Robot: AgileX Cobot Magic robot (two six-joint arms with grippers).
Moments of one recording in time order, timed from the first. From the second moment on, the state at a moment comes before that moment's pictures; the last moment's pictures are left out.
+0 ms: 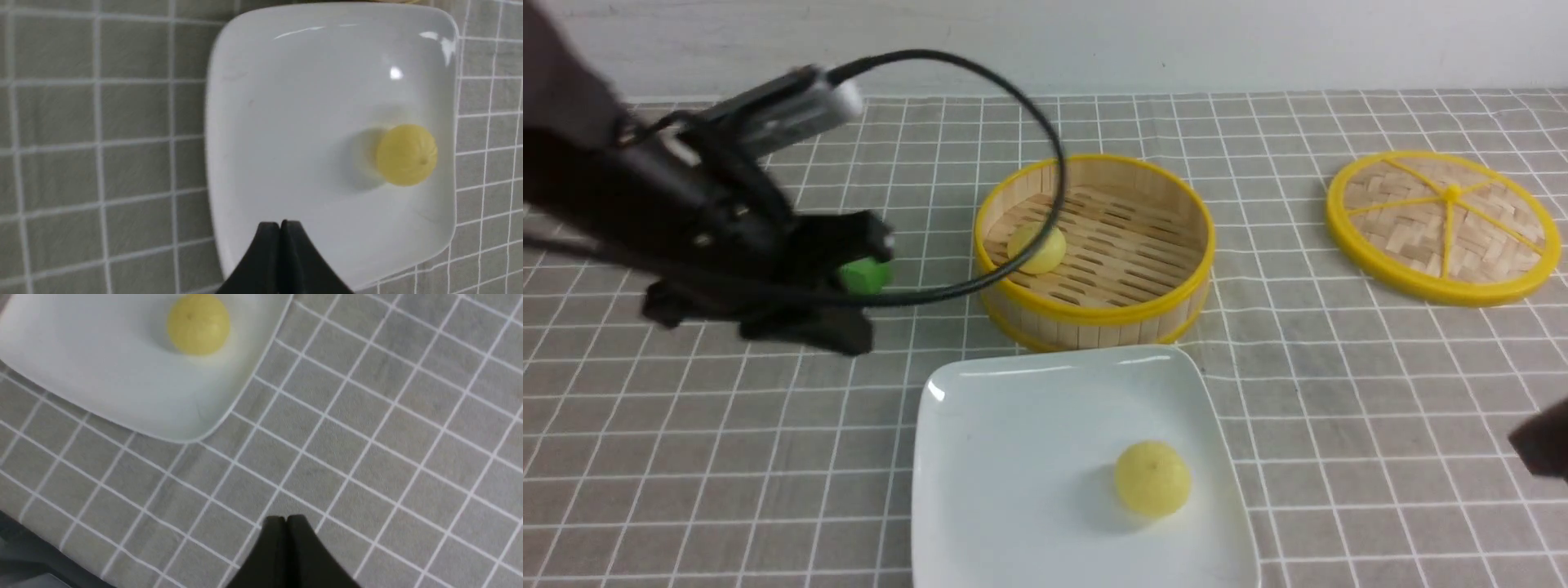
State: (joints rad) right arm 0.48 0.96 -0.98 0.13 1.16 -0.04; left arm -0.27 1.48 -1.26 -0.37 1.06 -0.08
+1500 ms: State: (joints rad) right arm 0.48 0.83 -0.74 0.10 0.99 -0.04; left arm -0.46 2.29 -2.05 -0.07 0.91 -0.14
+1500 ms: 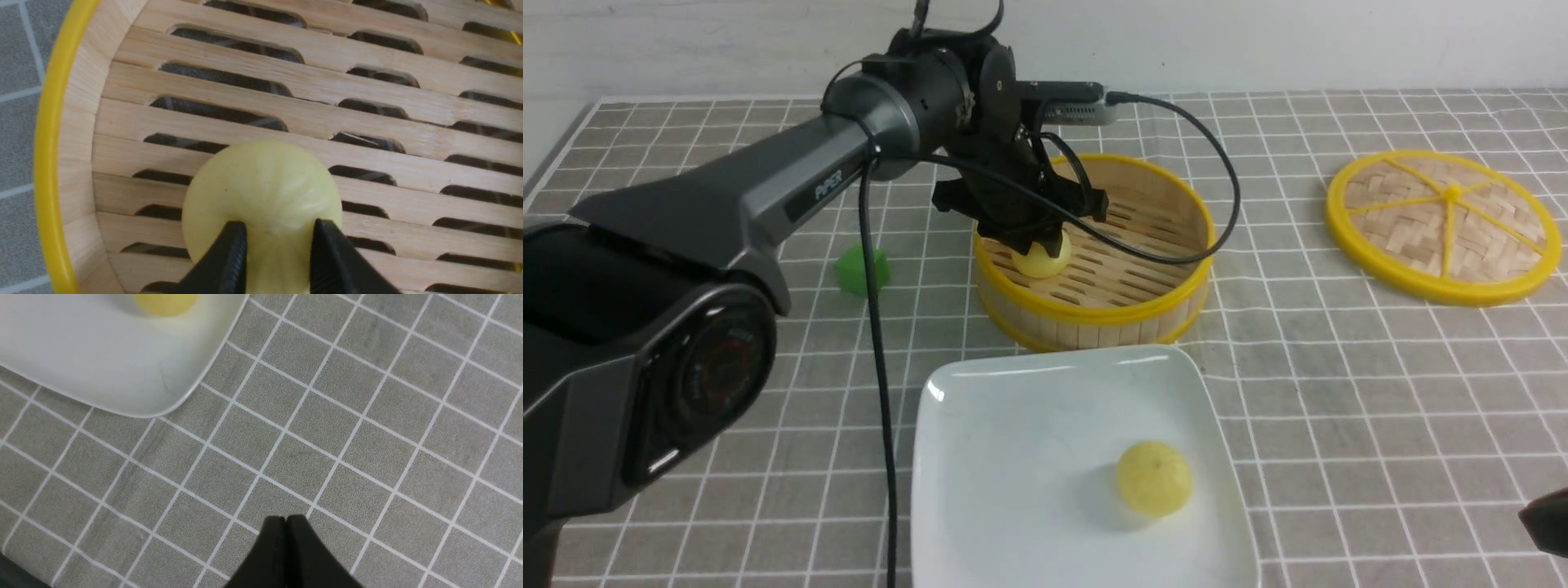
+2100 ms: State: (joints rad) right arm 0.48 0.83 -0.74 0.10 0.99 -0.04; left arm -0.47 1.91 -2.04 -0.06 1.24 -0.15
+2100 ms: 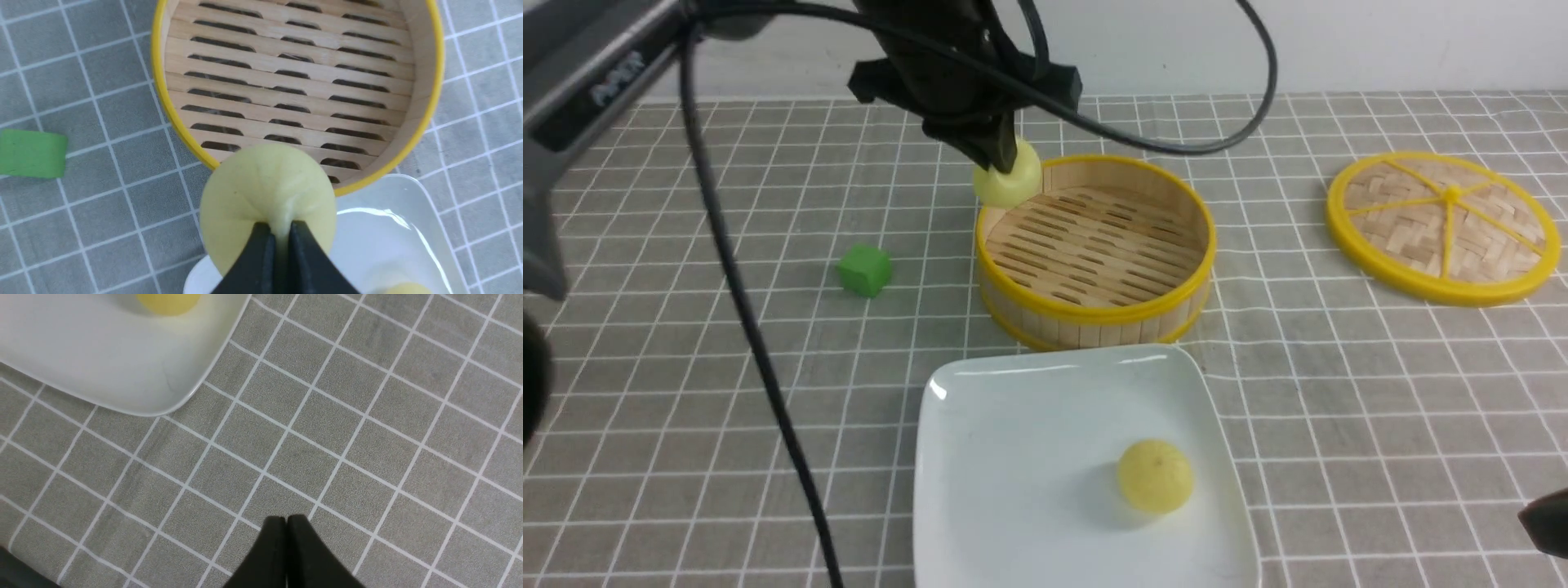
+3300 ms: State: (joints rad) right arm 0.48 0.82 -0.74 0.11 1.06 -0.04; left arm -0.71 1.73 -1.16 0.06 0.77 -0.43
